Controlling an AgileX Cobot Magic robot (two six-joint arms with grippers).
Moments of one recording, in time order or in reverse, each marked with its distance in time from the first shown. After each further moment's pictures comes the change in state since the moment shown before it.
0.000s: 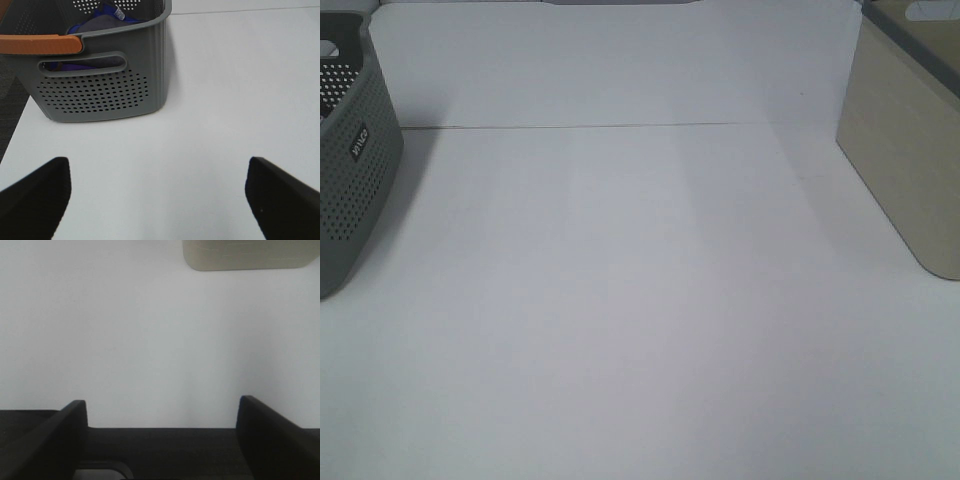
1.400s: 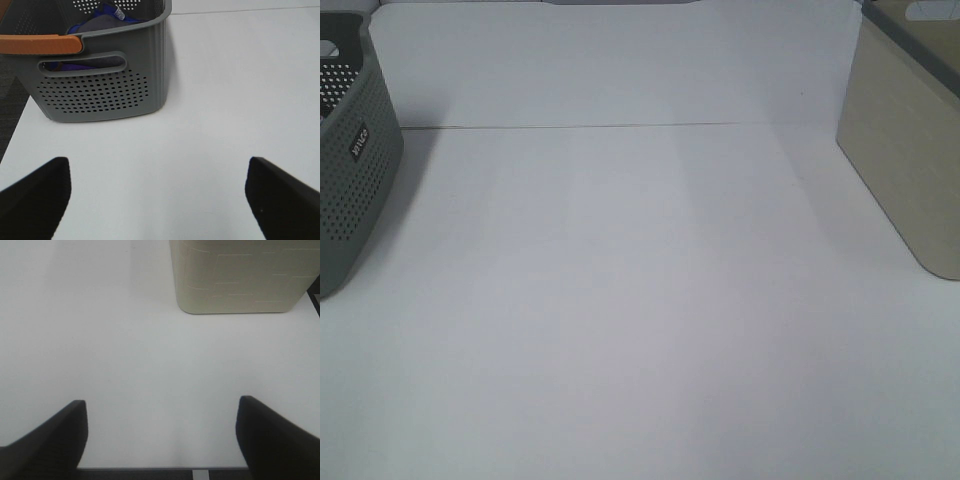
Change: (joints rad) left arm 0.000 0.000 0.000 0.000 0.000 0.000; right arm 0.090 -0.547 0.294 -0.067 -0.108 0.084
